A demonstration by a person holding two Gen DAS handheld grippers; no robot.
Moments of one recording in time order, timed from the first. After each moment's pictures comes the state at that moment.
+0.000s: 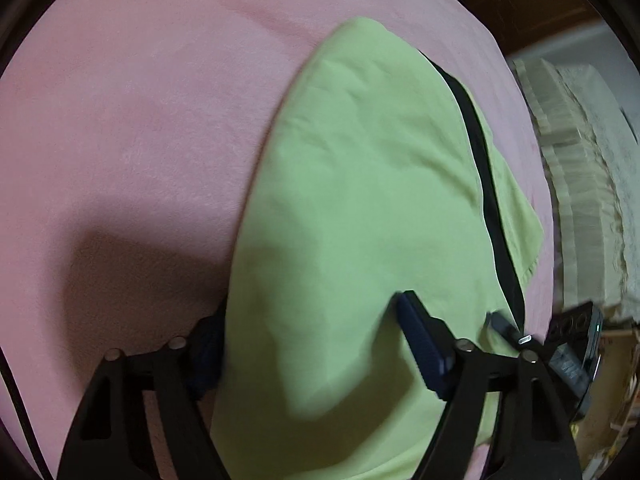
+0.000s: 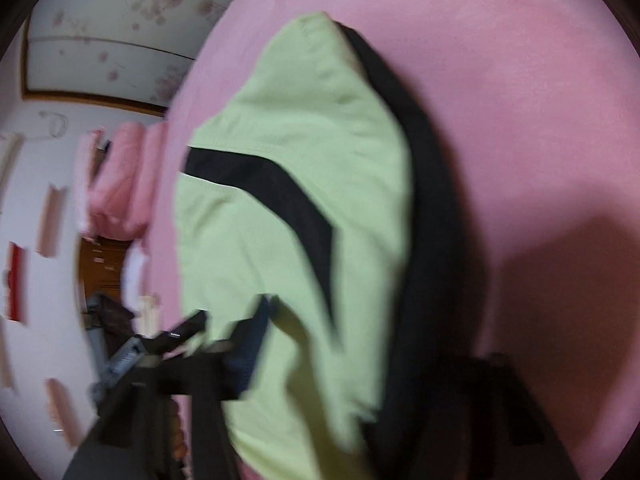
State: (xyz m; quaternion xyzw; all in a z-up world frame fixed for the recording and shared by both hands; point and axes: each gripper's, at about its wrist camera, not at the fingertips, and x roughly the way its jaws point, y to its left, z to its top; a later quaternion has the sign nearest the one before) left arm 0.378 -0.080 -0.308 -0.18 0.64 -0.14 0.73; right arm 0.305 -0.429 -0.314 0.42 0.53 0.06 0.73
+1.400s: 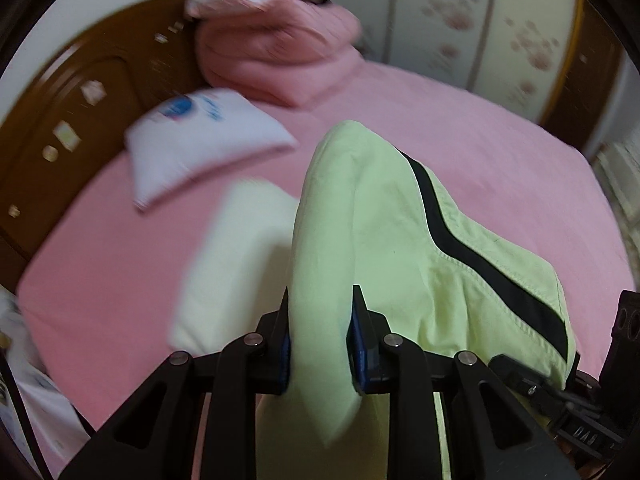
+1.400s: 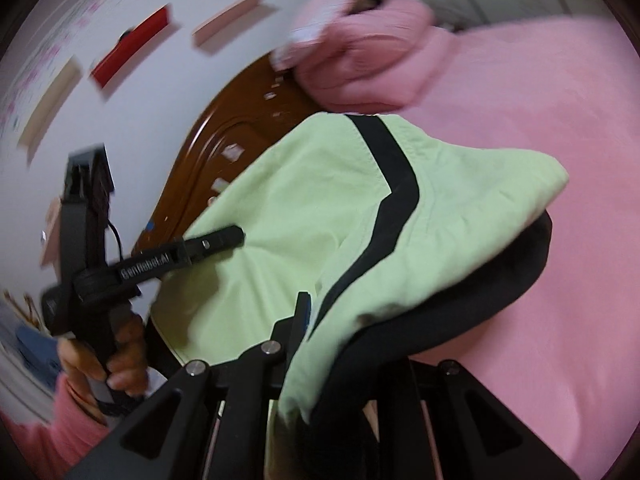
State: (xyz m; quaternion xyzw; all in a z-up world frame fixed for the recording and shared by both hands) left arm 0.342 0.504 0.019 -0.03 0.46 0.08 0.89; right arm 0.397 0.248 -0.079 0.22 0.41 0.40 0.79
